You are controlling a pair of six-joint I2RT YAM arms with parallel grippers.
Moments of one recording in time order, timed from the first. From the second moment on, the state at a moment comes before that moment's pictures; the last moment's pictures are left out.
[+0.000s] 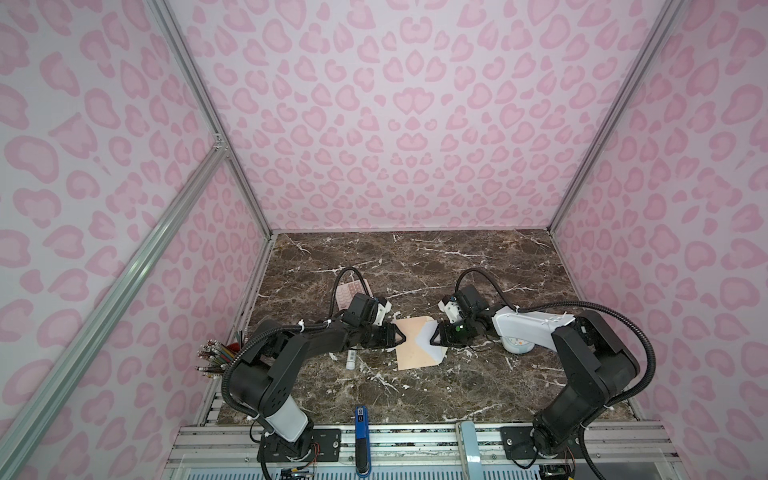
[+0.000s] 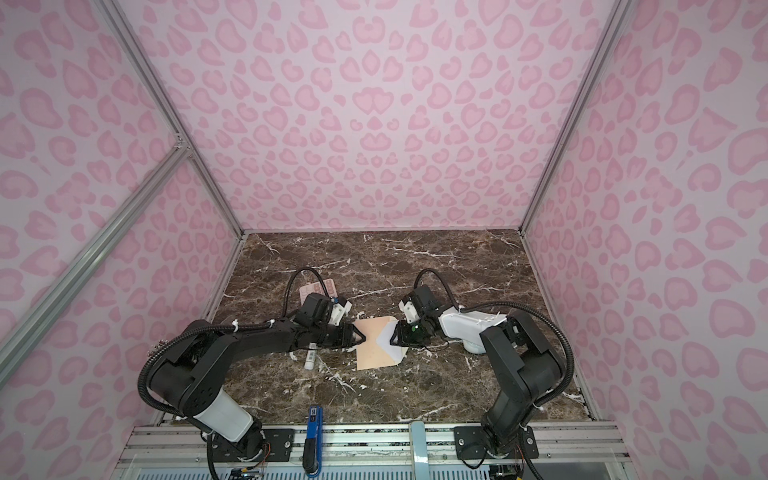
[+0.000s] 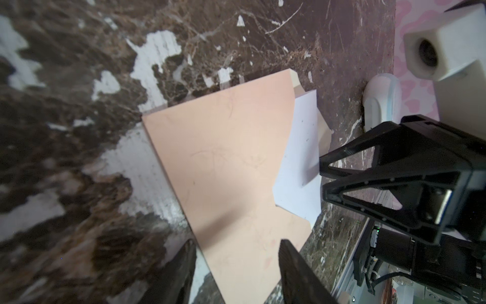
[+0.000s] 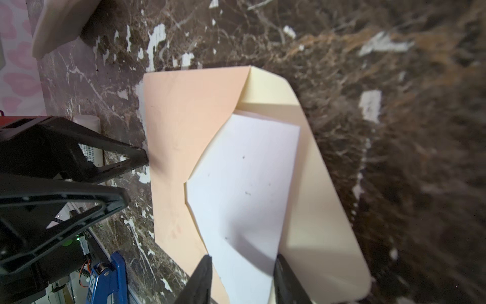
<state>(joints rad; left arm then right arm) -0.52 1.64 0.69 -0.01 0.54 -0.53 0.53 1.68 0.86 -0.35 -0.49 0.49</state>
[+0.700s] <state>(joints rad) -0.53 1.66 0.71 -0.01 0.54 -0.53 0.56 1.71 0.93 -0.41 -0.45 0.49</state>
